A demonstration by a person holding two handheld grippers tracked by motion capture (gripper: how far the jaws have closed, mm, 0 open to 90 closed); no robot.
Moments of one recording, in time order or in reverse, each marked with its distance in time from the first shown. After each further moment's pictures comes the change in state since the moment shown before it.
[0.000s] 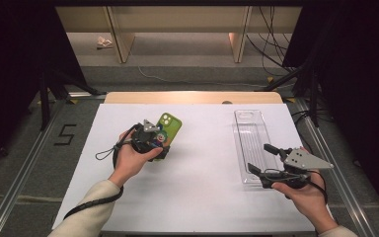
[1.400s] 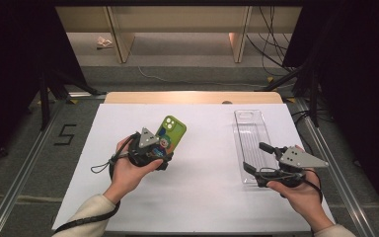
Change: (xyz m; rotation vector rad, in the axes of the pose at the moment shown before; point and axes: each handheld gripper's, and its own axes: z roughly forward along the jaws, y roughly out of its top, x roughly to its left) left arm -0.031 -0.012 -0.040 -0.153 -0.039 0.068; right arm 0.008 0.008 0.009 -0.015 0.021 0.003
